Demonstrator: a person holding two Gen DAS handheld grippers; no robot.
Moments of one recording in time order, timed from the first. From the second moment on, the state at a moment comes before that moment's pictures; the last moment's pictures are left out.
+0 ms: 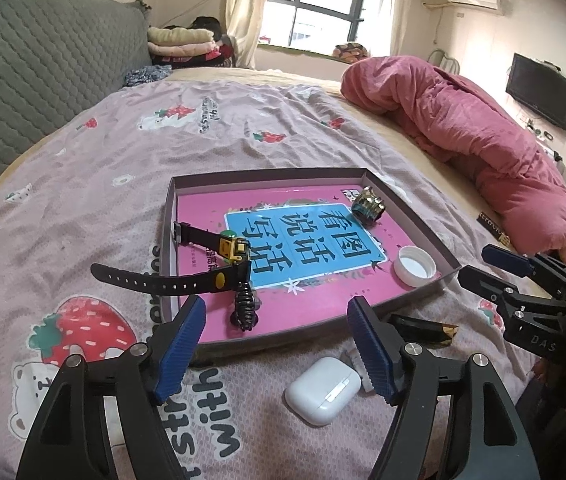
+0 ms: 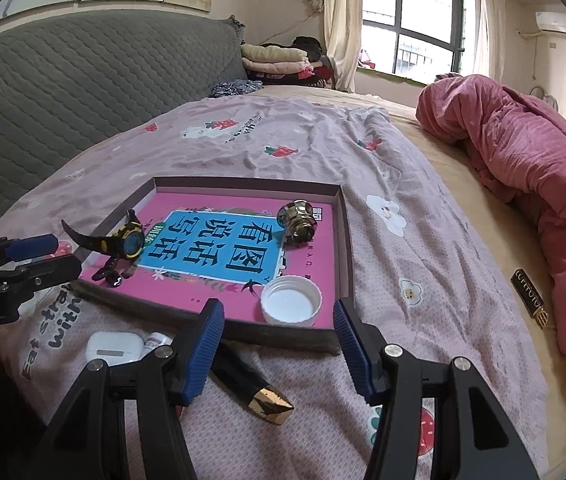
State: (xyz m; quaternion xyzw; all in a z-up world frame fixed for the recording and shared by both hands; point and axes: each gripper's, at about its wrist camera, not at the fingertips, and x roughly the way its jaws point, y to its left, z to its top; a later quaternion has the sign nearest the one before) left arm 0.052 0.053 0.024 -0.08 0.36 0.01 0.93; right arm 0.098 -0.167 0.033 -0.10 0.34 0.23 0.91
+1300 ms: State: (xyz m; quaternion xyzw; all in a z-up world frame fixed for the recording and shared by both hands) left arm 0.026 0.025 0.025 -0.03 0.39 -0.01 0.92; right arm 0.064 -0.163 0.041 -0.09 0.35 0.26 0.89
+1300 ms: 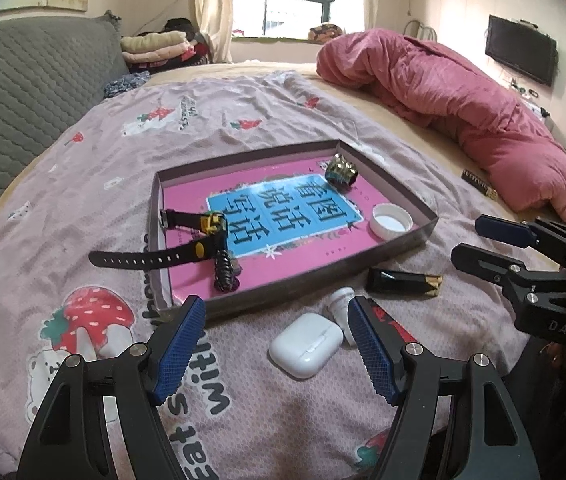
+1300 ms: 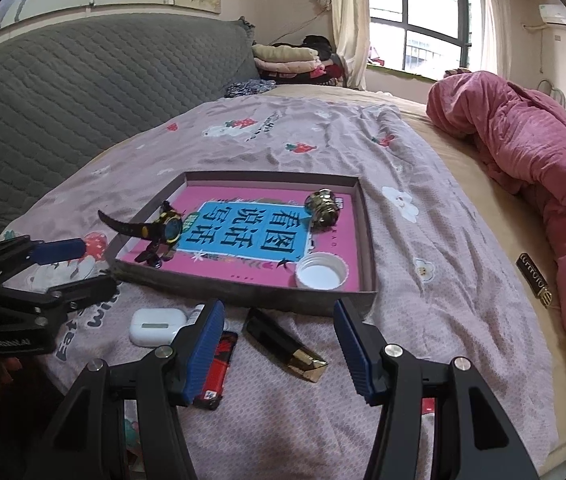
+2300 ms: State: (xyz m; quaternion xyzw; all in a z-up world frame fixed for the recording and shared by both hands) left arm 0.038 0.013 -0.006 -0.02 0.45 -0.04 0.89; right arm 0.060 -0.143 0.016 -0.12 0.40 0.28 0.87
